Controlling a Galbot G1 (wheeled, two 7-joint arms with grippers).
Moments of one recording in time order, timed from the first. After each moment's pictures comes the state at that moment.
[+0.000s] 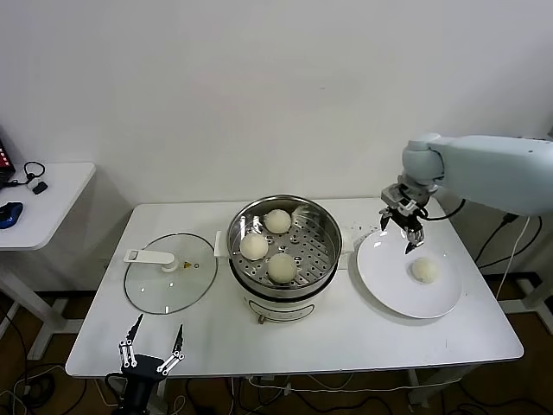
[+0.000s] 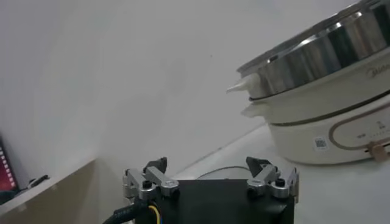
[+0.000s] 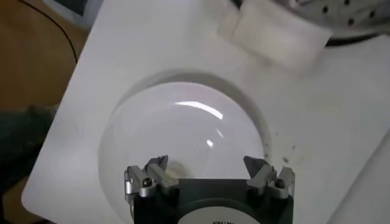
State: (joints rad) left arm 1.75 -1.61 -0.78 -1.85 0.38 -0.49 0.12; right arm 0.72 0.92 -1.81 1.12 0.31 0.09 -1.07
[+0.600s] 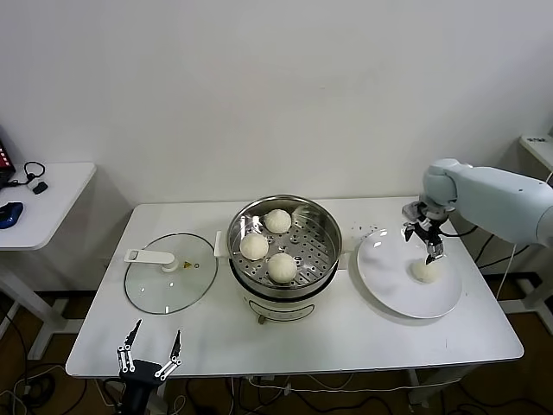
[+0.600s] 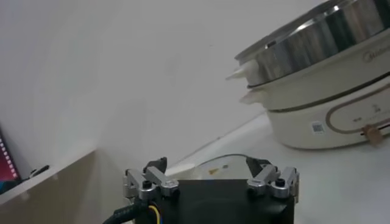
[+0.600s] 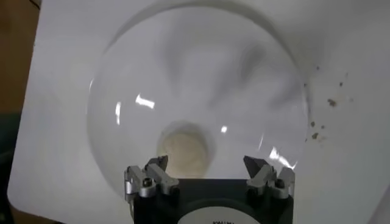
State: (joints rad) left arm 1.75 -1.61 -0.79 -1.82 0.39 -0.49 0.12; right arm 0.44 0.89 -1.58 0.85 0.14 0.12 -1.07
